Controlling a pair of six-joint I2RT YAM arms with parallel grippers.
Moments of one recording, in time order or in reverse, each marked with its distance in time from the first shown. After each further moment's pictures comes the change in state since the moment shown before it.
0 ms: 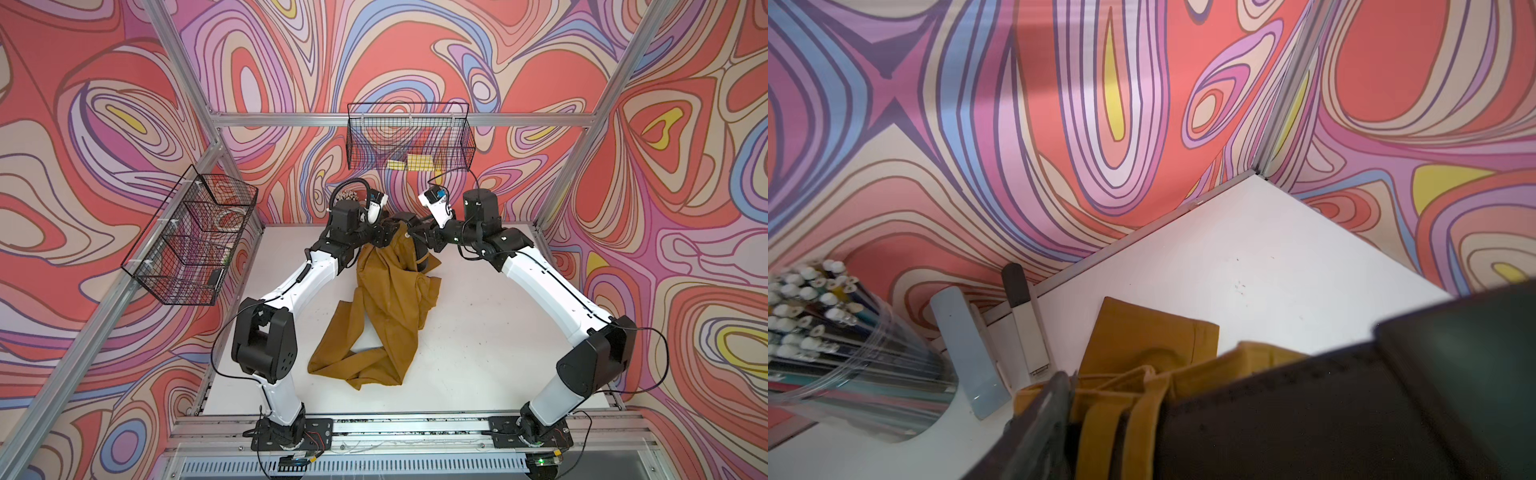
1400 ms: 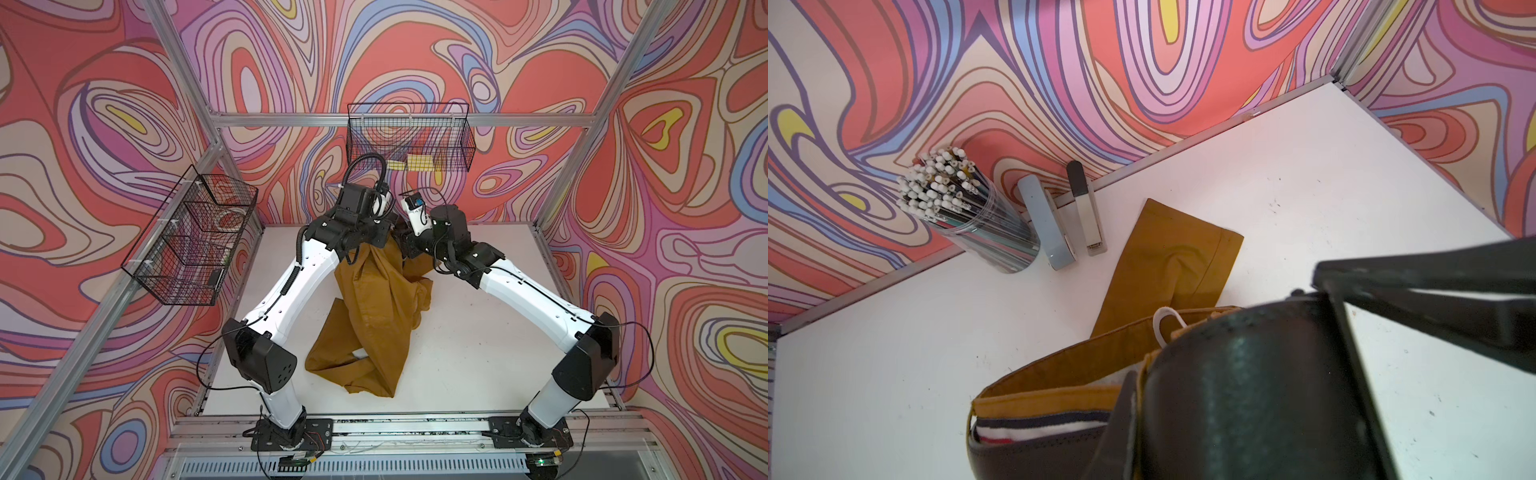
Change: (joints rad) left arm -0.134 -0.064 0.384 -0.773 -0.360 -0.013; right arm 0.215 0.042 -0.051 0.145 0.488 0.137
